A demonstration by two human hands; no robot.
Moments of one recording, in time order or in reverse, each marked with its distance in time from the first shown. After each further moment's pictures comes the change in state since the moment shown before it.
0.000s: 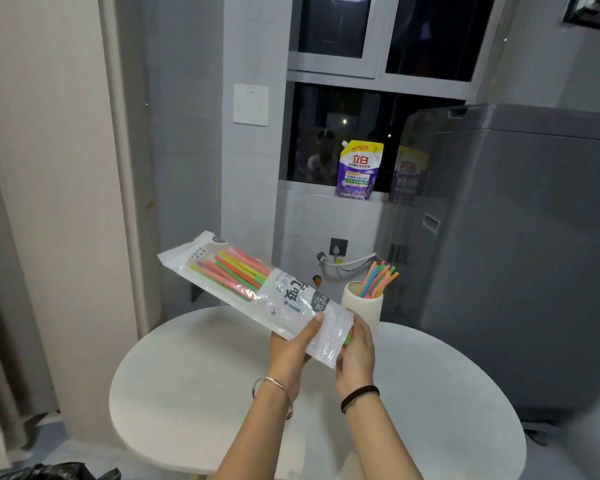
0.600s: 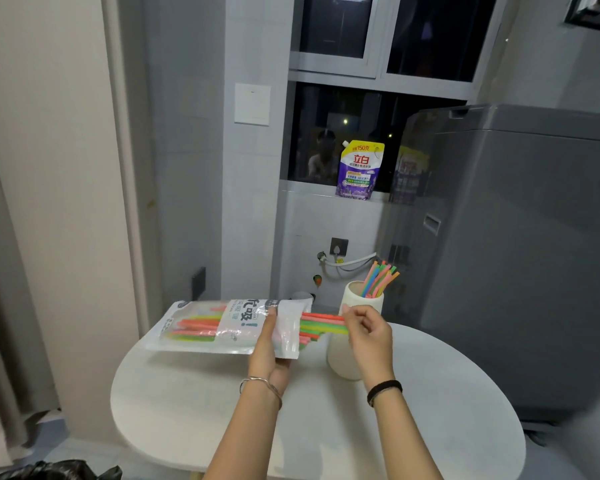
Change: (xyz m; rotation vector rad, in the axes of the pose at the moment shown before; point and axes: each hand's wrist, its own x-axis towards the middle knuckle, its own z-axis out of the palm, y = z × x) left_hand 0.008 0.013 -0.020 -0.399 0.095 -0.091; right_hand 0.005 -0.025 -0.016 -0.487 -0.152 -0.391
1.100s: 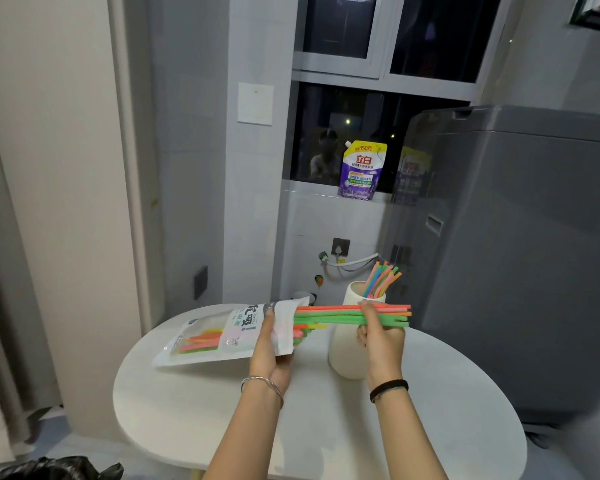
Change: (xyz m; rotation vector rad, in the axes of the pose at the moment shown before) left_hand 0.002 0.000 0.000 -0.048 0.054 0.008; right_hand 0.000 -0.016 -0.002 0.249 0.189 0.202
